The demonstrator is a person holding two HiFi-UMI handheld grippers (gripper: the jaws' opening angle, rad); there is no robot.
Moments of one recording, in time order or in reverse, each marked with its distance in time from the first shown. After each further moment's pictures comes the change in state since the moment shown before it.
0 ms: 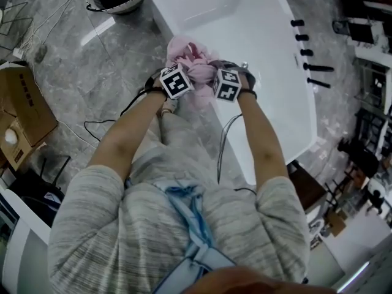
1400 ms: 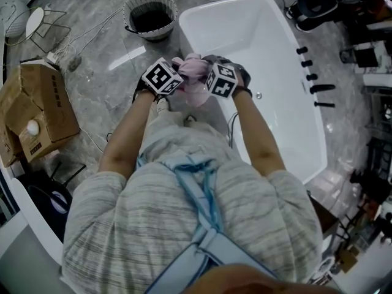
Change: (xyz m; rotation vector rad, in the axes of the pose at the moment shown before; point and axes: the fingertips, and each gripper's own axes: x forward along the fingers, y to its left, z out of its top) left arm -0.209 0.017 0.005 -0.107 -0.149 0.259; right arm -0.123 -0.038 0.166 -0.051 -0.241 -0.225
